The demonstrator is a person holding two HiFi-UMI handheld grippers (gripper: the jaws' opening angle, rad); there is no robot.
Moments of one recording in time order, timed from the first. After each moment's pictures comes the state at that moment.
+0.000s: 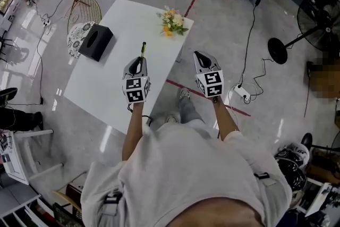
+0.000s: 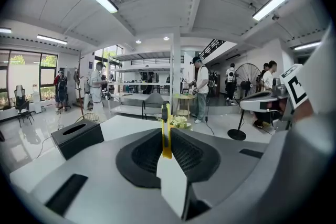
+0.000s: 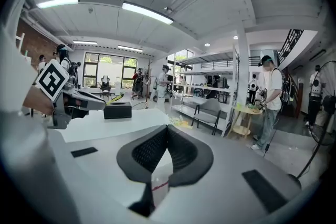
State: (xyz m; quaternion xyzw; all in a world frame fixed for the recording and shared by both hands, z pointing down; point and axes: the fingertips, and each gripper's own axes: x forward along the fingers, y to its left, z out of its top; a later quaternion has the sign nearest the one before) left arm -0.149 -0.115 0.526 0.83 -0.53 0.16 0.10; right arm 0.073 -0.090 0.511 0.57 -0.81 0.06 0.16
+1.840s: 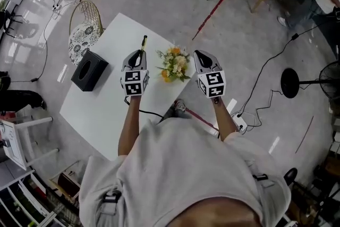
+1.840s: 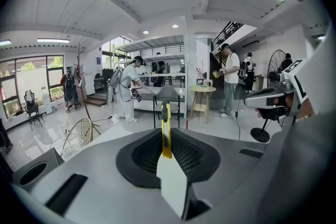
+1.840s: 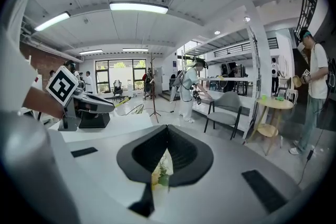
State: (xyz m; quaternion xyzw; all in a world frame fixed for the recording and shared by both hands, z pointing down) left arm -0.105 -0.386 0.554 0.78 -0.57 0.21 0.12; right arm 0.116 -0.377 0.546 0.48 -0.86 0.11 0.15
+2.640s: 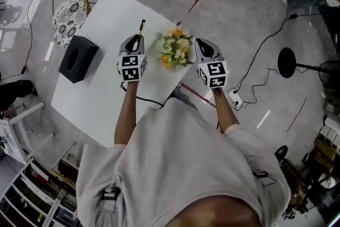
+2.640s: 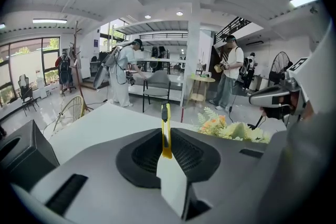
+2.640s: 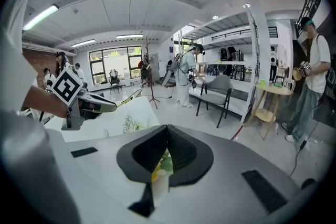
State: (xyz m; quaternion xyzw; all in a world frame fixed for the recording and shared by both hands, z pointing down) left arm -0.121 -0.400 0.639 0.78 -0.55 0.23 0.20; right arm 0.104 -0.377 0.610 0.48 -0.84 0.16 0.21
